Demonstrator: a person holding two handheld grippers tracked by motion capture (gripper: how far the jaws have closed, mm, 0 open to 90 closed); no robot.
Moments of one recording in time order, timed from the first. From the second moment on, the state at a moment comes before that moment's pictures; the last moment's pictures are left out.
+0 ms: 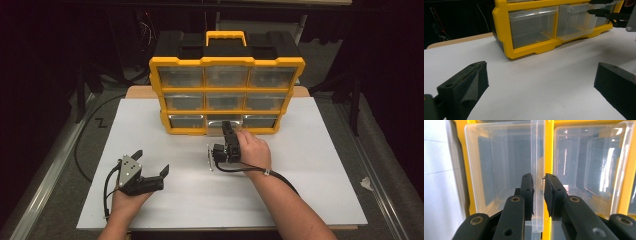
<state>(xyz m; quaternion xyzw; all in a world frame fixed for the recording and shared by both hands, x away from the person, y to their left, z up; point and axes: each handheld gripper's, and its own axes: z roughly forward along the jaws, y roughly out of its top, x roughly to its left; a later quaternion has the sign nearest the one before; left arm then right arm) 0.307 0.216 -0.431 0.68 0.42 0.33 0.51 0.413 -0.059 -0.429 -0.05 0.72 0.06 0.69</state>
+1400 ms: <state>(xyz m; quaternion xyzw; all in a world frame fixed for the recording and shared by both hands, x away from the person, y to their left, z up) 0.307 0.215 -0.431 0.68 0.41 0.33 0.51 0.376 -0.078 -0.421 -0.05 0.75 0.06 0.65</state>
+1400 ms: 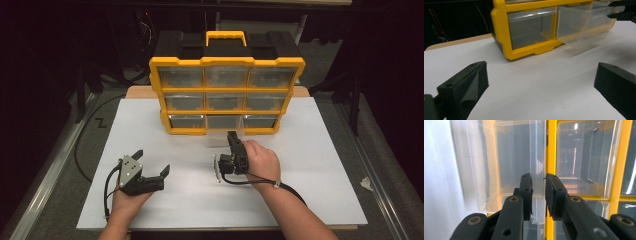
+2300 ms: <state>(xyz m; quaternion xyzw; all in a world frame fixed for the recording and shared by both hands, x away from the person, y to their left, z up) 0.307 0.214 -0.432 0.68 0.41 0.33 0.51 0.361 -0.078 -0.424 -0.05 0.75 0.07 0.65</state>
